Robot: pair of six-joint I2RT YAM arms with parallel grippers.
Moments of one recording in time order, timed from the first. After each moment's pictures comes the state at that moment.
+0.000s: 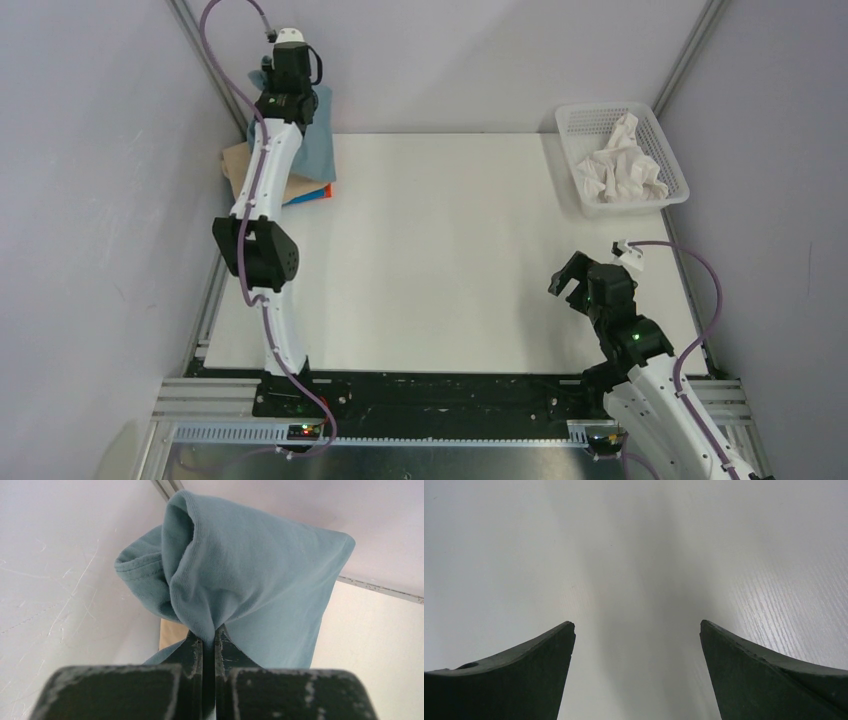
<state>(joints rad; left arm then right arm) -0.09 2.09 2.28 -0.59 -0.63 0.08 0.31 0.53 0.45 -0.55 0.33 0.68</state>
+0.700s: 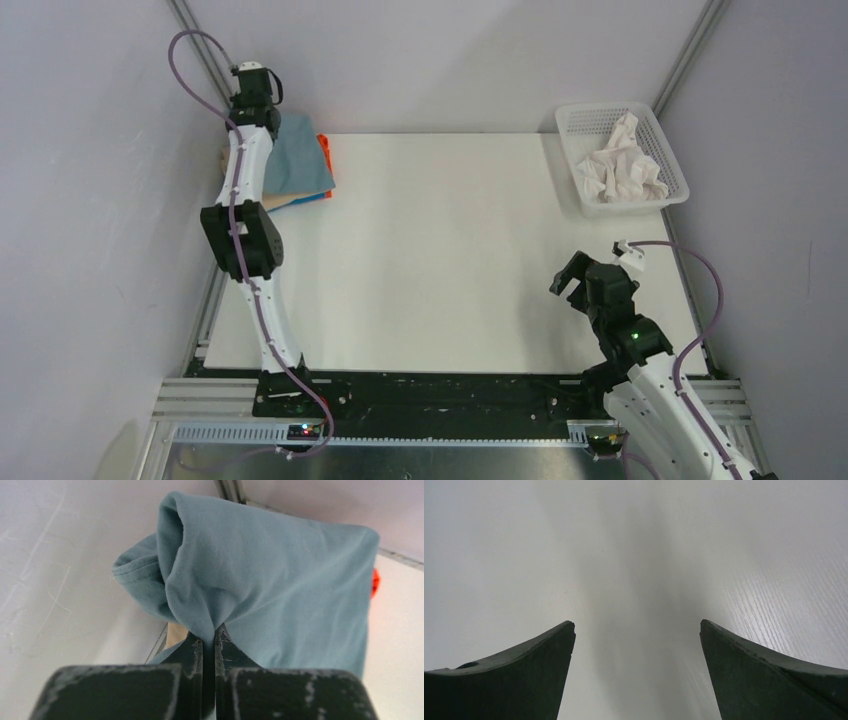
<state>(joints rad) 0.11 2.19 2.22 -0.58 -0.49 0.00 0.33 0.54 0.45 -0.55 0.38 0.68</state>
